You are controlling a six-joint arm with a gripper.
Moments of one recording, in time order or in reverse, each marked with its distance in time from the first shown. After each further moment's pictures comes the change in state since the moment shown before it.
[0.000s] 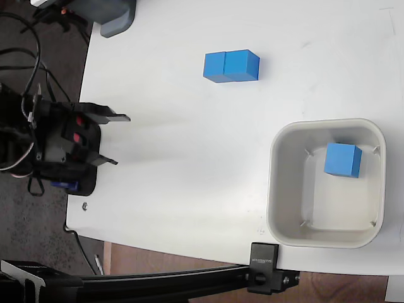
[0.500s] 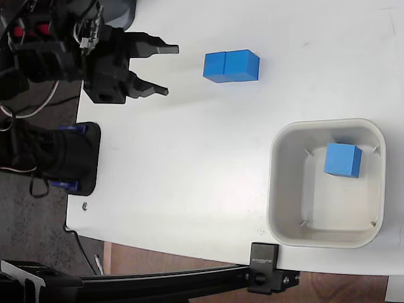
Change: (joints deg) arm -22.2 -45.6 -30.6 -1.0 15.5 18.9
